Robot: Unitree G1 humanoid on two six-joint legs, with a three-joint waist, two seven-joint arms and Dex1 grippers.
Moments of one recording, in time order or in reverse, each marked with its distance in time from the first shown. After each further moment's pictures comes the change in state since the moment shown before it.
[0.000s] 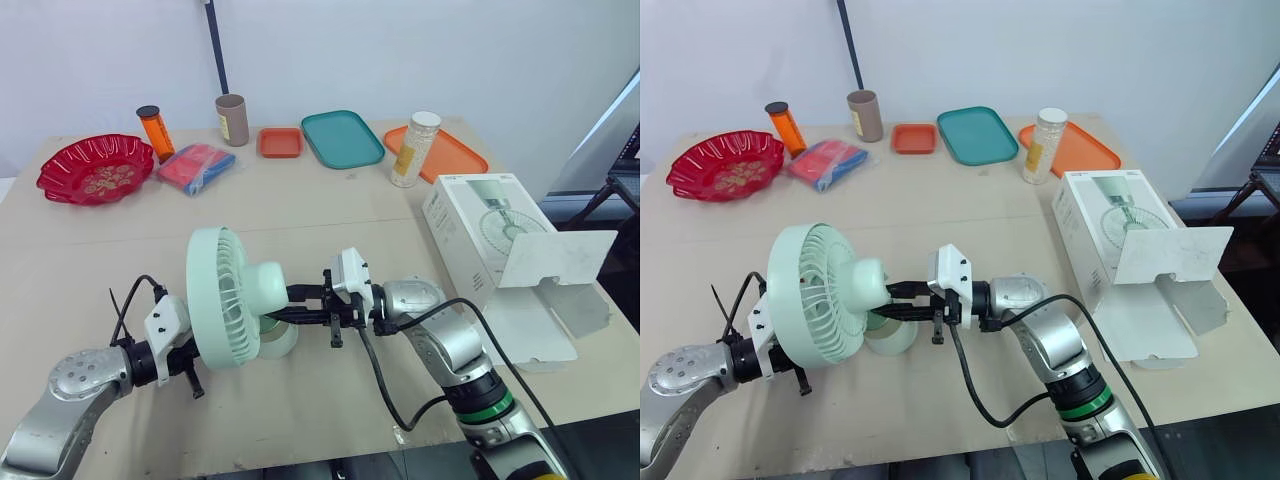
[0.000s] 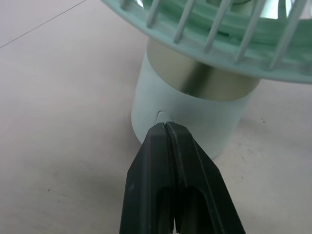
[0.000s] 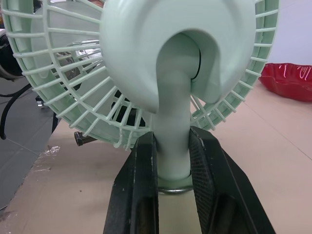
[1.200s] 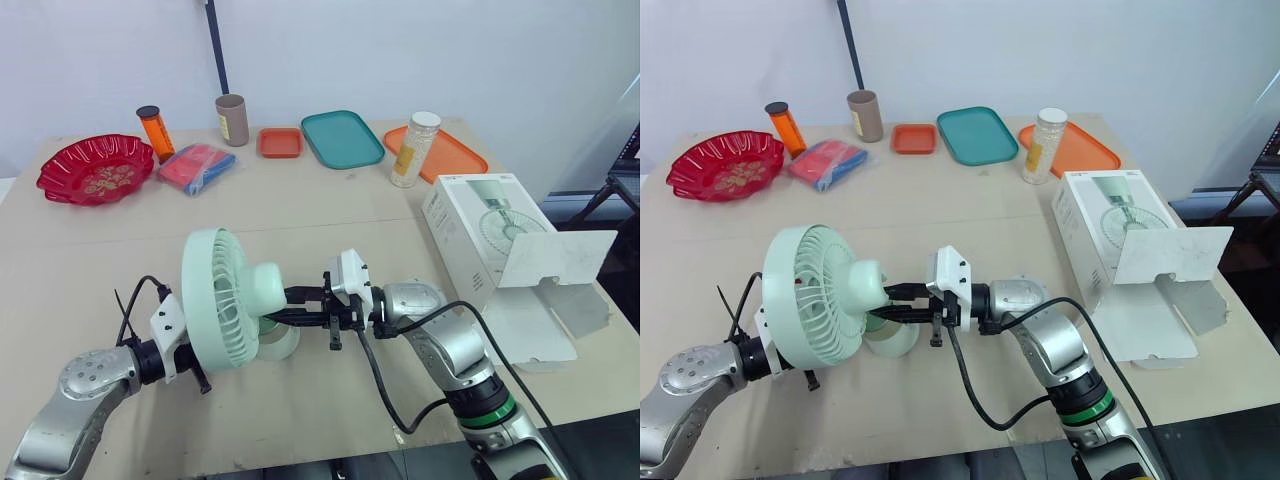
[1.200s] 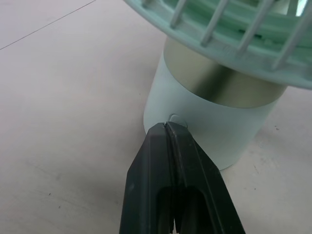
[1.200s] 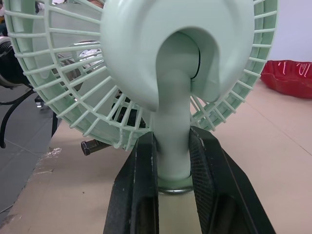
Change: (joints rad) left arm -0.017 -0.038 -0.021 0.014 0.021 -0.001 0.037; right arm 0.016 -0.001 0.000 -0.038 0.000 0.034 -0.022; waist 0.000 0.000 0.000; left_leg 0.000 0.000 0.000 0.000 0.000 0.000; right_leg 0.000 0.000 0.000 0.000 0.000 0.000
